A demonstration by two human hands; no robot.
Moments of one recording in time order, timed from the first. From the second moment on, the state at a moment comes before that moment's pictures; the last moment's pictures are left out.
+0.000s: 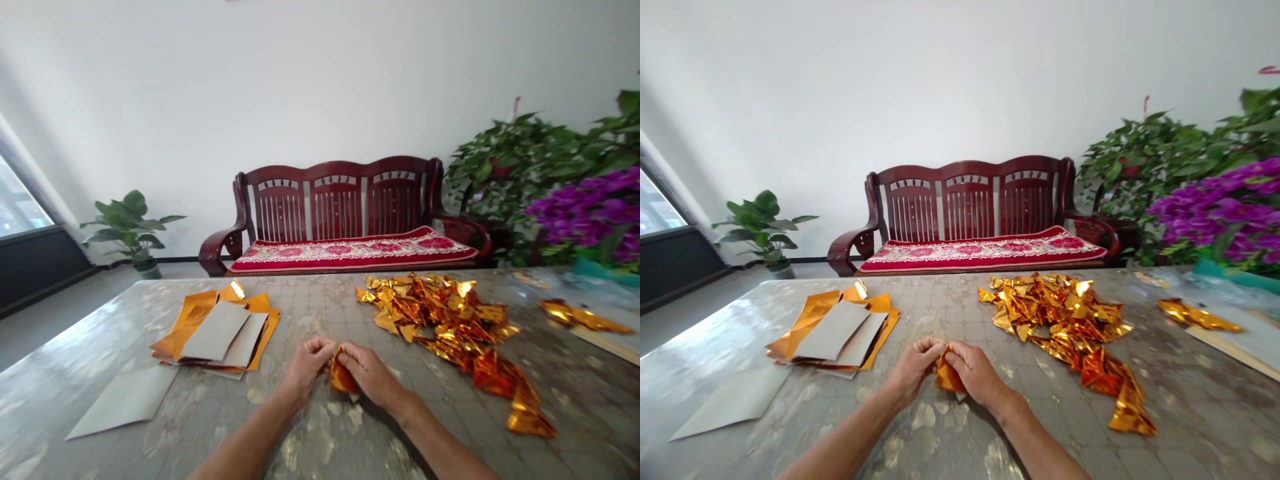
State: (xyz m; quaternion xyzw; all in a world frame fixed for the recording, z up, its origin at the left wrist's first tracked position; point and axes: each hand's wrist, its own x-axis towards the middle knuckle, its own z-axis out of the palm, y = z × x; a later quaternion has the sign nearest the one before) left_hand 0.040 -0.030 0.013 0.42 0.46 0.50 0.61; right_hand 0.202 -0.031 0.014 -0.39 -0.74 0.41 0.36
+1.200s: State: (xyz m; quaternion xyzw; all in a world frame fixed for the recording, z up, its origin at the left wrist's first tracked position) left_hand 0.044 -0.042 -0.011 0.56 0.53 0.50 0.38; right_hand 0.200 -0.032 0.009 -0.47 -0.78 0.26 0.31
